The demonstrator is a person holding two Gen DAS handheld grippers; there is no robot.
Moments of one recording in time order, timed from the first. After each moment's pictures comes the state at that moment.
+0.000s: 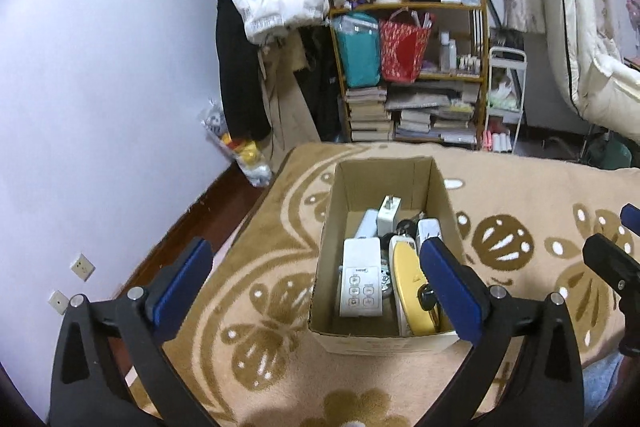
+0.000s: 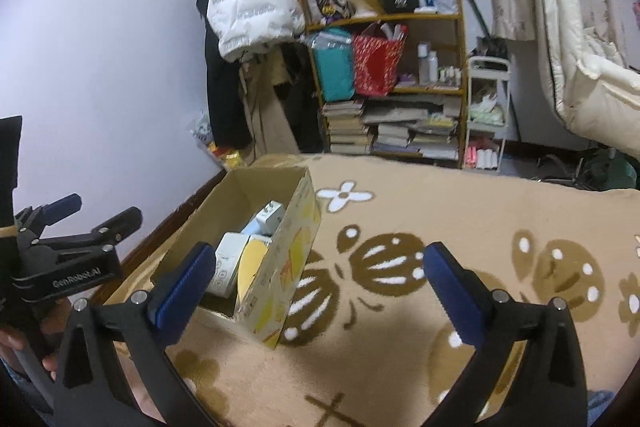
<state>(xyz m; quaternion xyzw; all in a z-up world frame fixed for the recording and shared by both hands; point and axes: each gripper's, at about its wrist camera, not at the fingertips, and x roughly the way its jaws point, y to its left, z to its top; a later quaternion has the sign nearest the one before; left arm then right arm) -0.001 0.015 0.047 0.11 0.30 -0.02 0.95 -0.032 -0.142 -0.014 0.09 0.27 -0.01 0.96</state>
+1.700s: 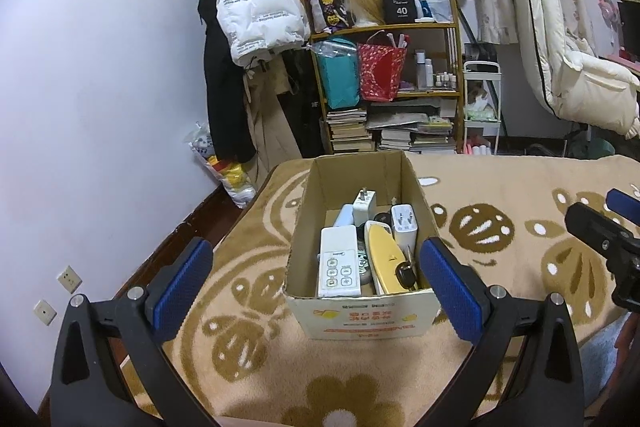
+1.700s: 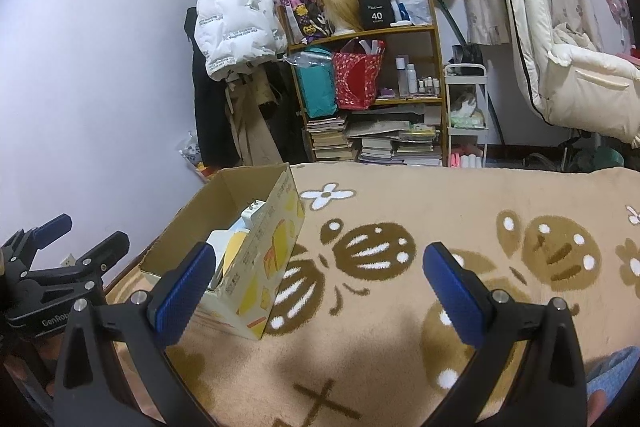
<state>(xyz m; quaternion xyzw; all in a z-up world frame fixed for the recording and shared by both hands) -0.050 0.010 0.012 0.11 0.24 -0.05 0.96 -0.066 -0.145 -0.045 0.11 0.23 -0.04 0.97</state>
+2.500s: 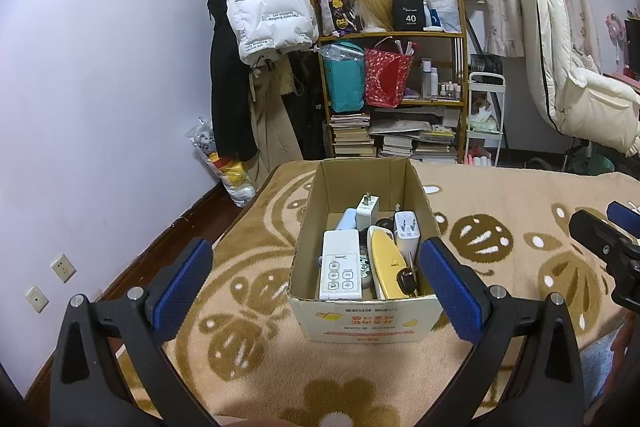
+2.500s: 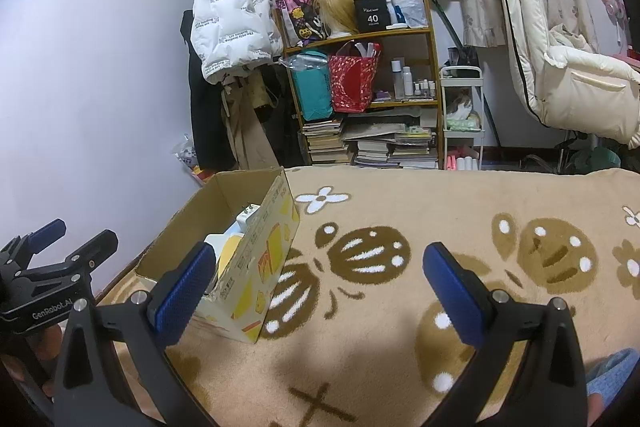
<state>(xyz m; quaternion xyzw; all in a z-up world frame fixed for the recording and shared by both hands) -0.048 0.022 0.013 0.08 0.24 -0.05 0.97 -0.068 -0.148 -0.047 0.11 0.23 -0.04 0.97</state>
